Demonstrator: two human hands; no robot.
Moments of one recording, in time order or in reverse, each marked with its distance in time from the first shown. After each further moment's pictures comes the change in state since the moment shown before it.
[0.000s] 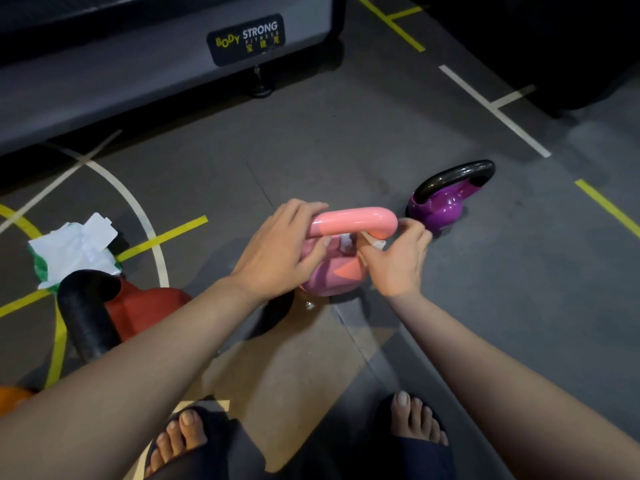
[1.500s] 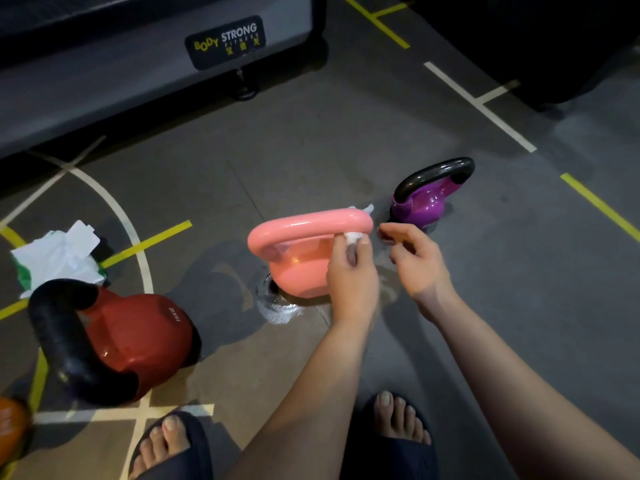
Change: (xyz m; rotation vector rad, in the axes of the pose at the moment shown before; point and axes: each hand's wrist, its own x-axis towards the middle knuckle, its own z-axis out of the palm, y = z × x) left_hand 0.028 0.125 0.121 -0.997 0.453 -0.815; right_hand 0.024 0.029 -0.067 0.362 -0.355 0.011
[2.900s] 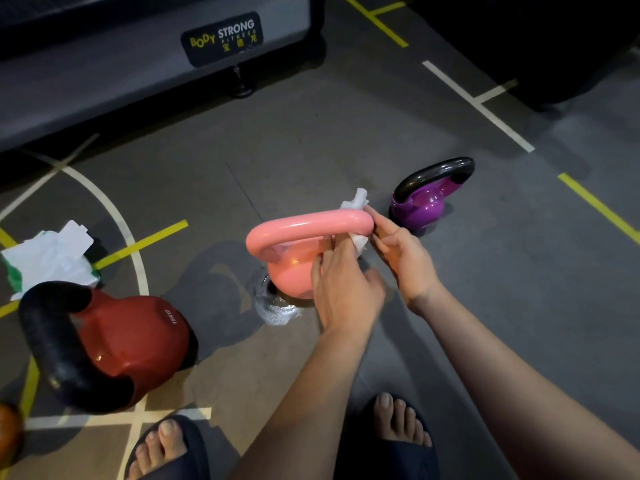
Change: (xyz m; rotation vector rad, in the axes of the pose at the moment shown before) left_hand -0.008 0.011 -0.019 0.785 -0.053 0.336; right_hand 0.011 -0.005 0.011 0.277 -0.313 0.046
